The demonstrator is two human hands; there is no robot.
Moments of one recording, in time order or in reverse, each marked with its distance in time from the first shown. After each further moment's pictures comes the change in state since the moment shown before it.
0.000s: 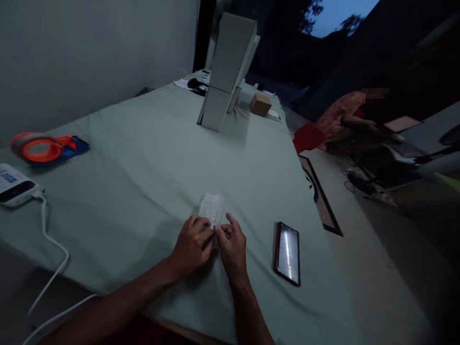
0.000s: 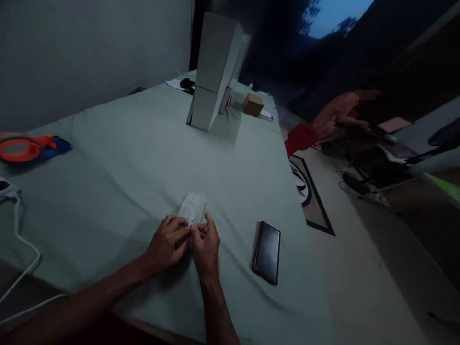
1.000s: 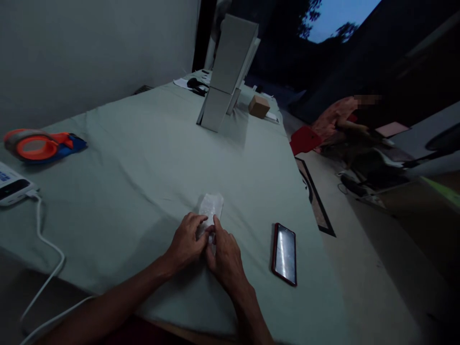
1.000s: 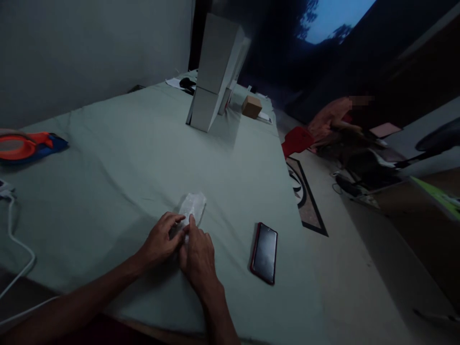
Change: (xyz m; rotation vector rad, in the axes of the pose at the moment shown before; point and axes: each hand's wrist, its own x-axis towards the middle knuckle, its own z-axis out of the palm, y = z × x) left_hand 0.006 -0.015 -0.005 -0.264 0.069 -0.245; right_hand -0.021 -0.011 -0.007 -0.846 -0.257 -0.535
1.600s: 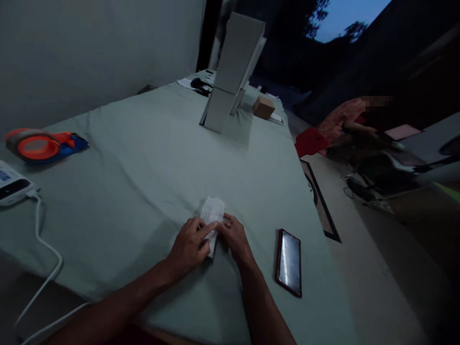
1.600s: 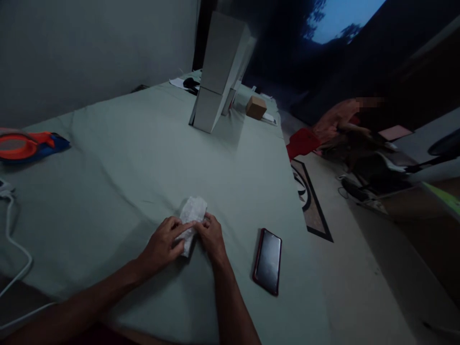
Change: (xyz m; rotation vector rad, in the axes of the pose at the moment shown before) left_hand 0.000 -0.001 0.004 0.158 -0.132 0.095; right_hand 0.055 0.053 0.011 0.920 0.003 0.686
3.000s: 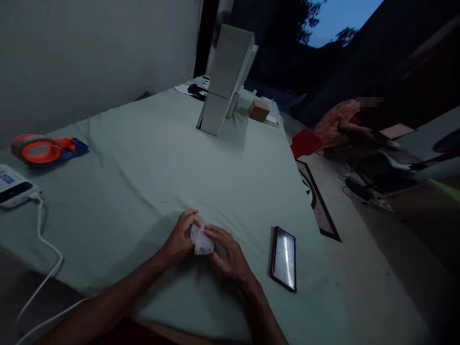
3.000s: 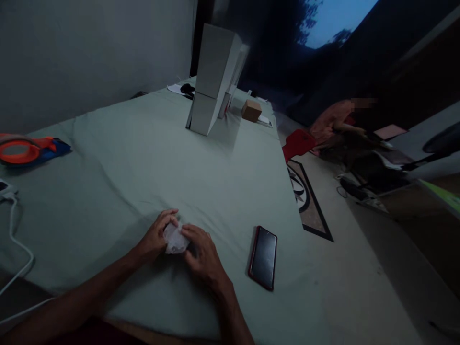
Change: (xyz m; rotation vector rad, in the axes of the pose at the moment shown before) left_hand 0.001 -0.026 0.005 -0.343 0.051 -0.139; right_hand -0.049 0.013 -0.019 -0.475 -0.292 -0.732
